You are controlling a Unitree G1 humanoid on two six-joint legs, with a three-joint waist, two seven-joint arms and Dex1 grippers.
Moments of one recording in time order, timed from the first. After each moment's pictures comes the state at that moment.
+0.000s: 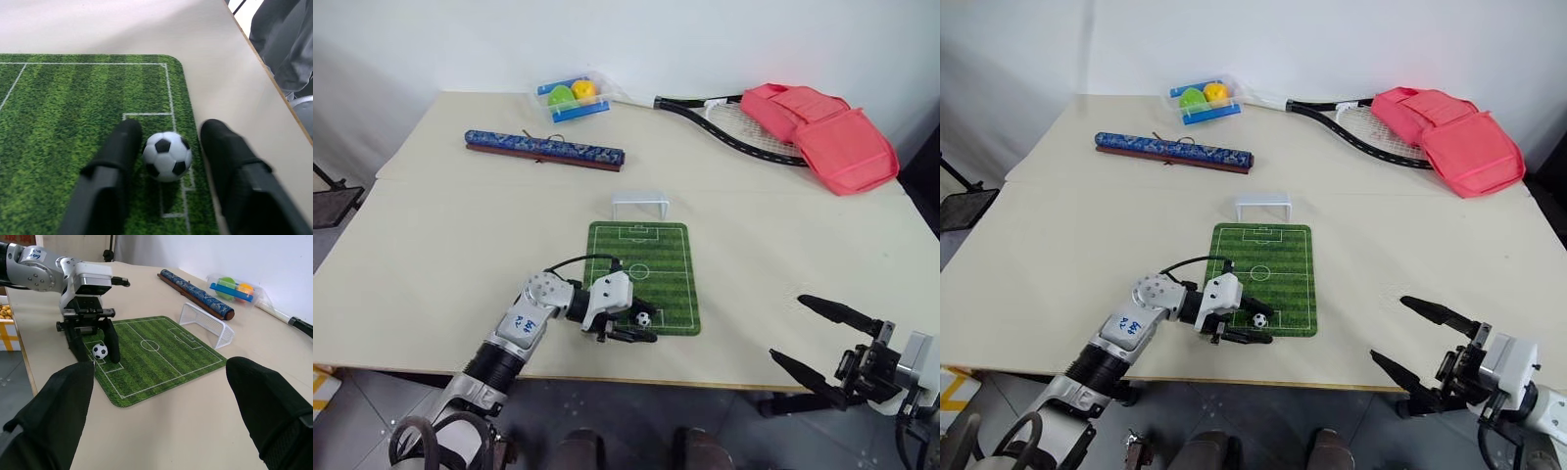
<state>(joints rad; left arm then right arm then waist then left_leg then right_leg) -0.55 0.39 -0.35 0.23 -0.13 0.07 -1.15 0.36 -0.62 -0.44 -0.33 0.65 -0.21 1.13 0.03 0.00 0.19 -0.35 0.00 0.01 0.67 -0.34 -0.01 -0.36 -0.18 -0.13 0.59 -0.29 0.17</state>
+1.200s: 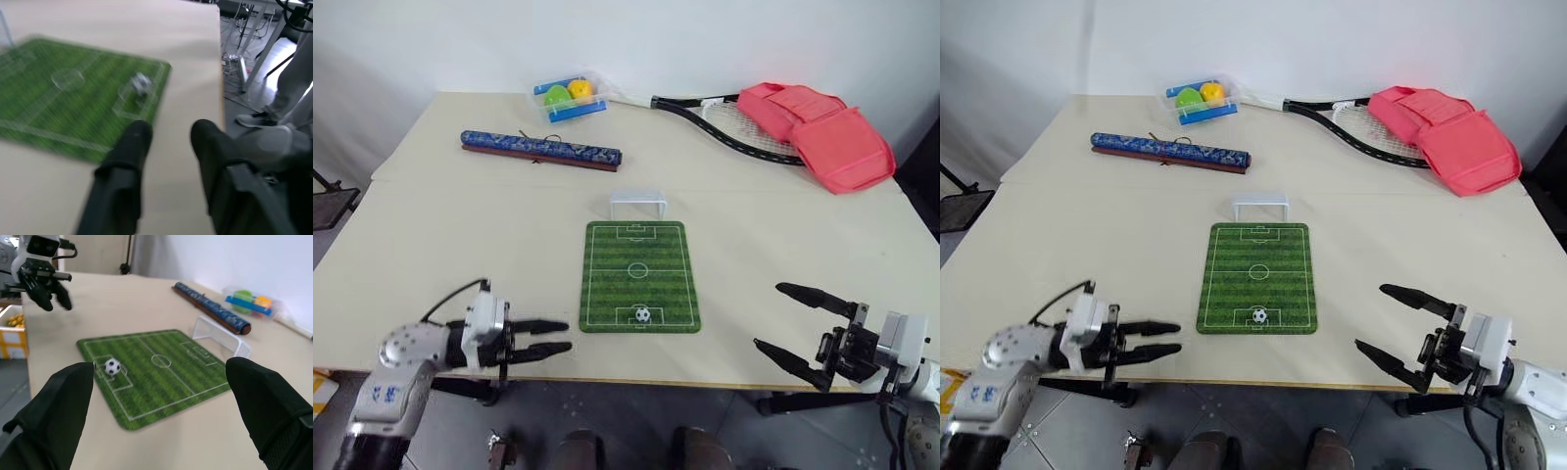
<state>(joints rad) 0.03 0.65 0.12 -0.12 -0.49 0.10 -1.26 0.22 -0.65 -0.36 -0.26 0.65 -0.17 1.22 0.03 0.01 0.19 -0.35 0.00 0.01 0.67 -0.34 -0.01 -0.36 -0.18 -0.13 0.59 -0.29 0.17</state>
